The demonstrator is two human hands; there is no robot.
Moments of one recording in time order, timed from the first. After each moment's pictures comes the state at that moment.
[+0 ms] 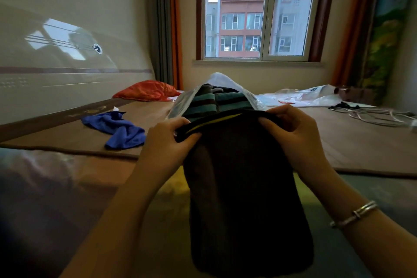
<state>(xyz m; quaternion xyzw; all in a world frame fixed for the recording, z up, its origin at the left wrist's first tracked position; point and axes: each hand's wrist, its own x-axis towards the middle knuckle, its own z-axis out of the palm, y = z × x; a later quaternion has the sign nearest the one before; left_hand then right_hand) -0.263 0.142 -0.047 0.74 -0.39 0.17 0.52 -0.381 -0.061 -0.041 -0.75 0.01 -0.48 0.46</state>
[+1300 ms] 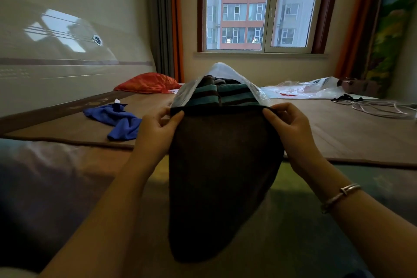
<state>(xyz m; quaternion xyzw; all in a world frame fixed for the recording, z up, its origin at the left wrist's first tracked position) -0.239 0.145 -0.056 0.68 -0.30 0.07 0.67 -0.359 -0.074 -0.060 -0.71 0.07 -0.43 0.55</state>
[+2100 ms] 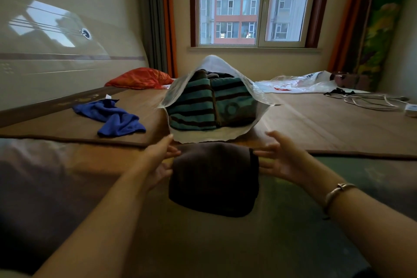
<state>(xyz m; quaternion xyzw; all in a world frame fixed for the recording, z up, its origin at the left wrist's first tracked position) -0.227 0.135 -0.101 0.62 -0.08 -0.26 0.73 -0.362 -0.105 -0.106 -0.55 0.21 -0.11 0.80</state>
